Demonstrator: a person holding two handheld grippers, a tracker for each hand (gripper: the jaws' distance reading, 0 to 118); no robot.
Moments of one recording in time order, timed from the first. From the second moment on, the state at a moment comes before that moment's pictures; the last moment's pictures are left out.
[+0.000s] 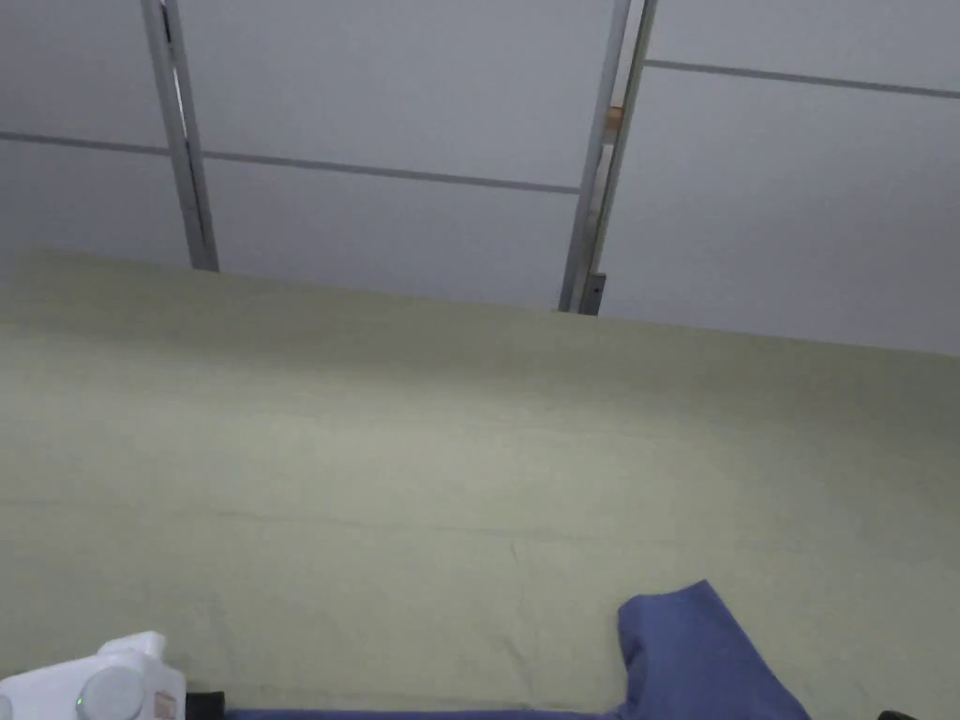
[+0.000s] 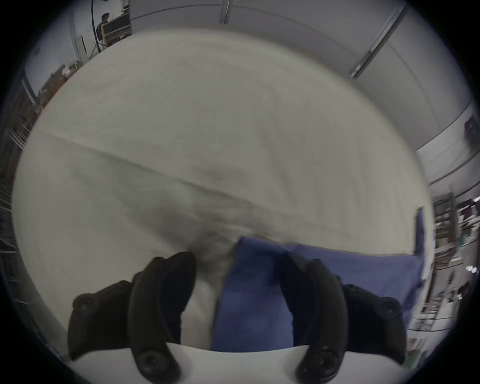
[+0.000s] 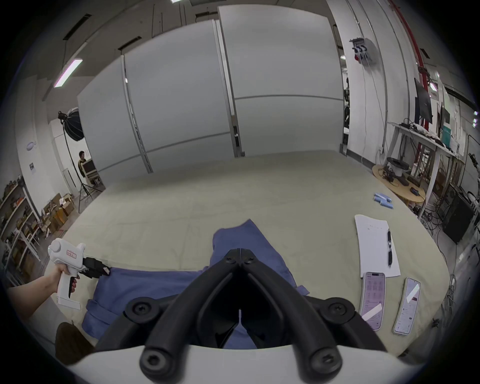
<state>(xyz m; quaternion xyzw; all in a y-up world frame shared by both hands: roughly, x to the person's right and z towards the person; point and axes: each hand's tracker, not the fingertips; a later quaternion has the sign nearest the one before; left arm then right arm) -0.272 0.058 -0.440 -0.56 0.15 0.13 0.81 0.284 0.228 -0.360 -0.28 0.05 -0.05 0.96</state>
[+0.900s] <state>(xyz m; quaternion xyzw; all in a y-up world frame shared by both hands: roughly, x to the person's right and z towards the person) -0.268 0.138 -0.387 -0.49 0.06 0.15 0.86 0.284 0.142 -0.497 -0.50 0.05 0.02 0.86</state>
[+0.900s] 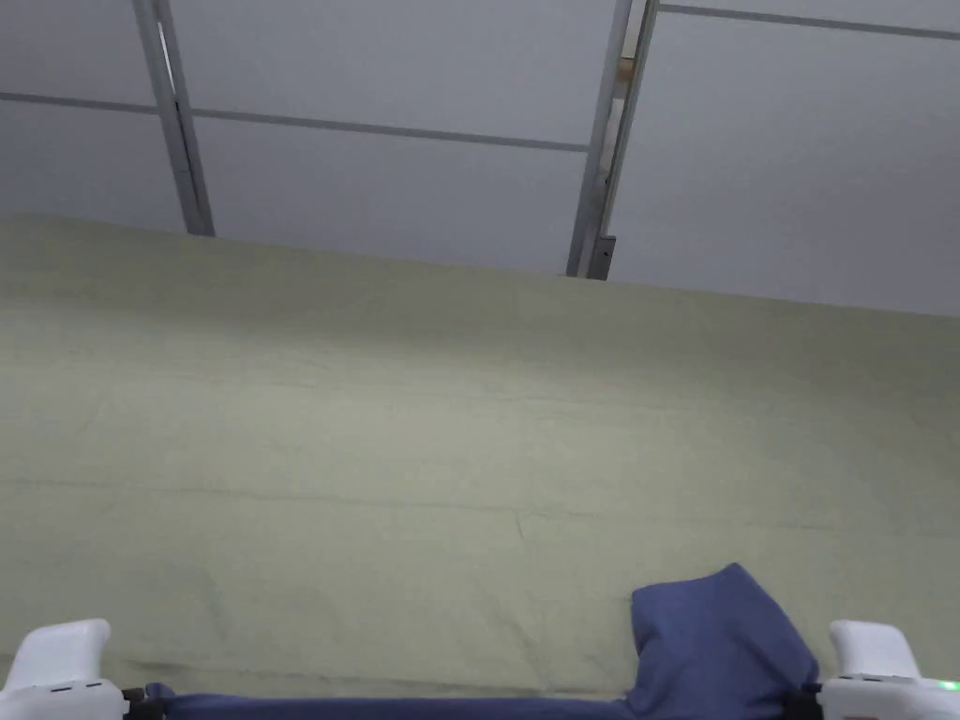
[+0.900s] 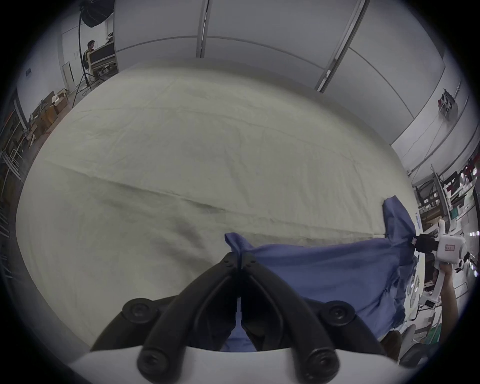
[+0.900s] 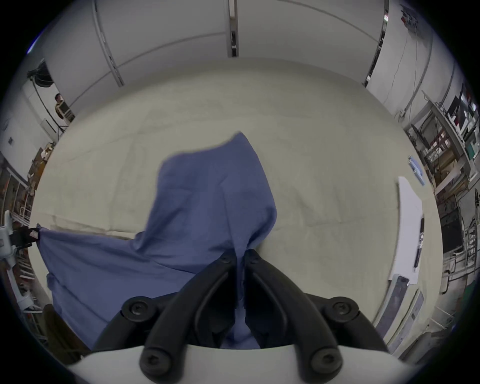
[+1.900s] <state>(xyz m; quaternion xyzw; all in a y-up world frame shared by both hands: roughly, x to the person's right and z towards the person) -0.240 0.228 -0.220 -0.32 0.05 0.07 0.94 0.327 0.237 -0.273 -0.33 0.04 -0.03 0.94</state>
